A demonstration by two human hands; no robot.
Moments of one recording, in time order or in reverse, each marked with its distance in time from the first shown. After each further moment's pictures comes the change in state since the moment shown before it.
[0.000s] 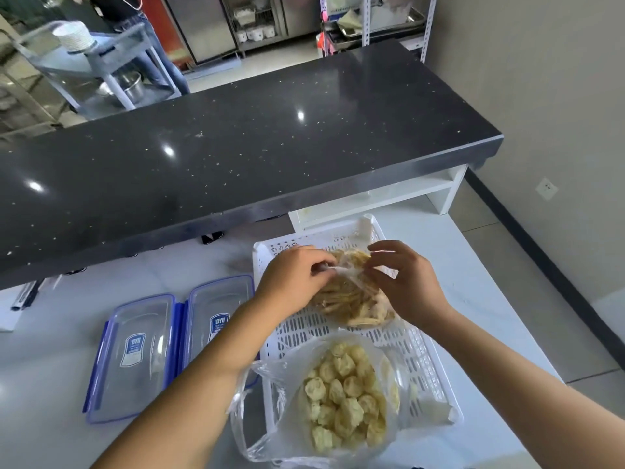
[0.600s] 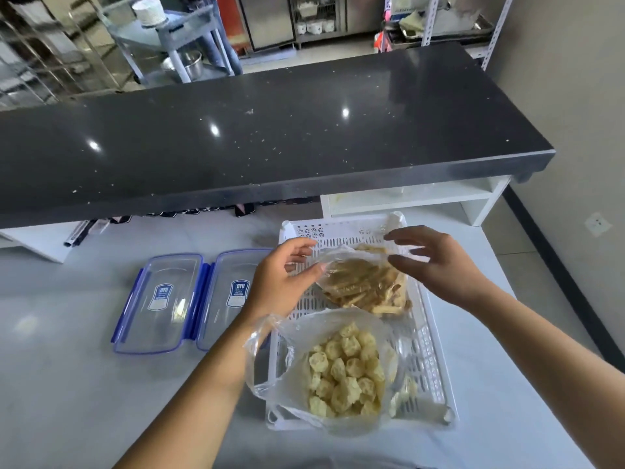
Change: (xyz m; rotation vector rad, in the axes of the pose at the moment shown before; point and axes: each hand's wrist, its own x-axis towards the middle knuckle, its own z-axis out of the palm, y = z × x) left_hand -0.068 -0.014 0.005 -0.558 0.369 -0.297; right_hand 0.020 -0.014 -0.040 0.146 -0.343 -0.032
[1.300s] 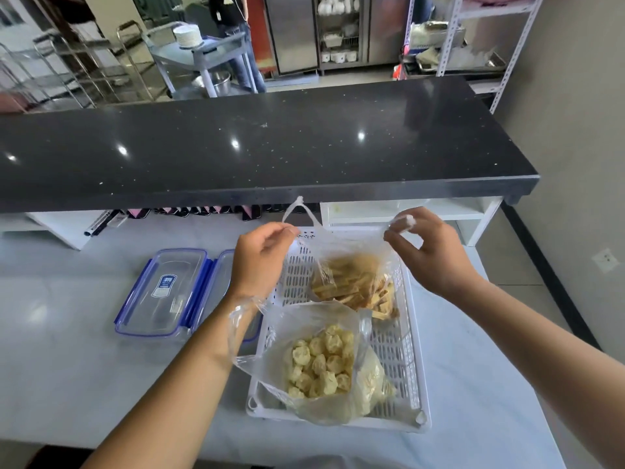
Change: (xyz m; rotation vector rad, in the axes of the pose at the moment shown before) left_hand -0.004 0.043 -0.006 -0.073 0.303 -0.002; right_hand 0.003 -0.025 -0.018 -0.231 0.213 -0.294
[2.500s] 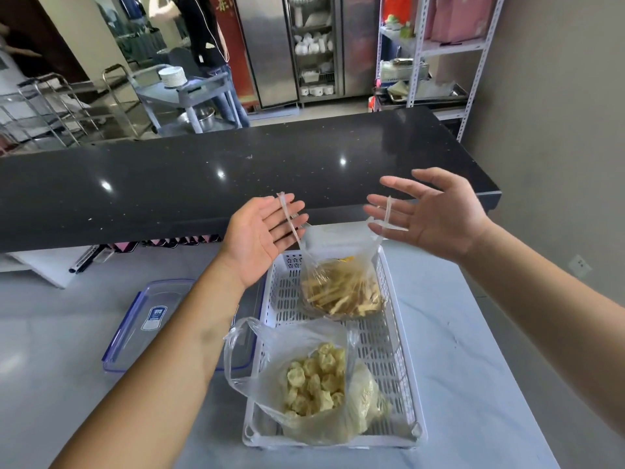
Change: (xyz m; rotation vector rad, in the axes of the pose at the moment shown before) left_hand 0.043 0.057 -0.006 -0.748 -0.374 -0.343; right_hand 0.045 -0.038 -0.067 1.301 -0.136 0.671
